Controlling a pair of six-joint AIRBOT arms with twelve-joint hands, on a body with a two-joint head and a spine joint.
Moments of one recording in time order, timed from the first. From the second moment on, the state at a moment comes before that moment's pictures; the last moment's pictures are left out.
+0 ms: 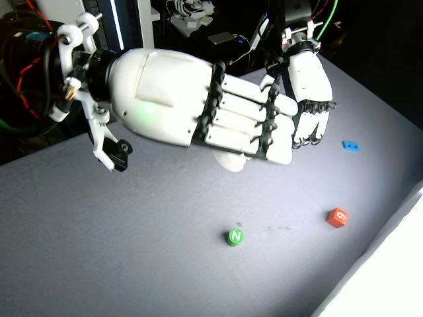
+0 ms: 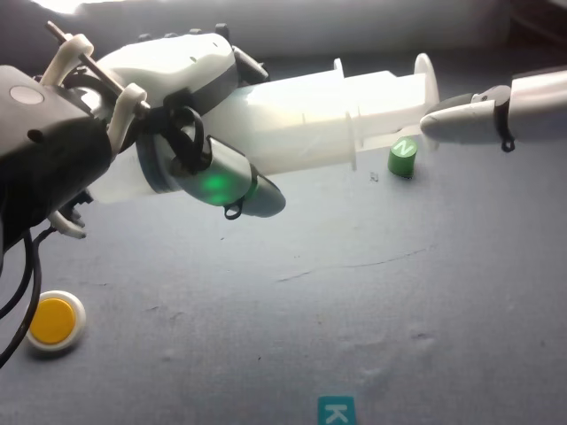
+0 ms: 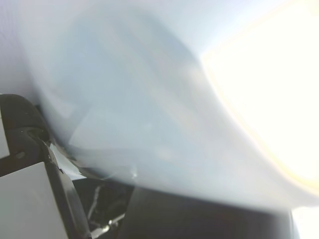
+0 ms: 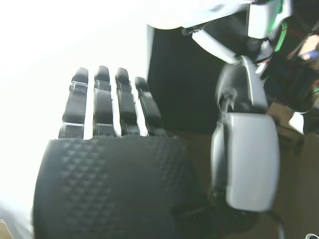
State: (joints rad) left arm 0.40 -0.94 0.78 -1.35 -0.54 1.98; right arm -0.29 -0.75 0.80 0.12 0.51 -0.77
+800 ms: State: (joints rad) left arm 0.39 -0.93 0.79 -1.37 -0.52 2.00; right arm -0.29 -0.82 0.85 0.19 0.42 -0.73
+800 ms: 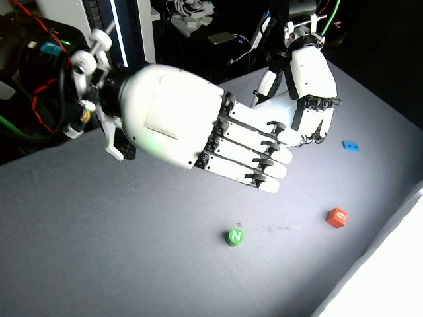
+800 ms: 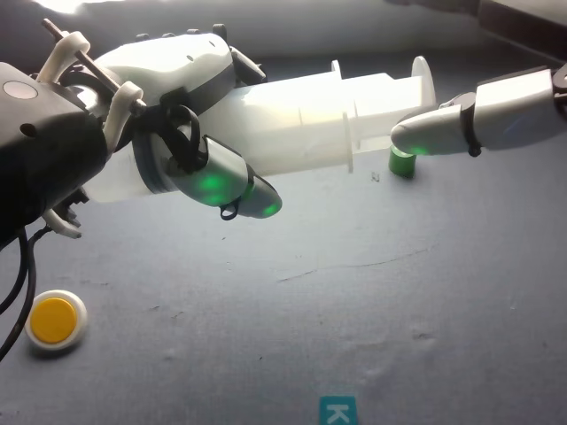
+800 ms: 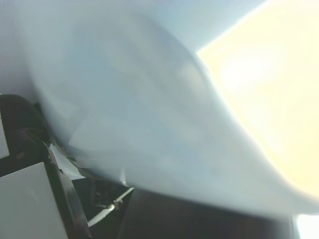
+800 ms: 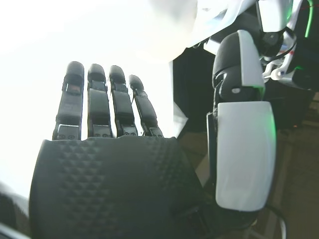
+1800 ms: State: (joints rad) left arm 0.40 -0.93 0.79 -1.37 -0.52 2.00; right arm -0.34 -0.91 0.90 0.21 0.47 -0.84
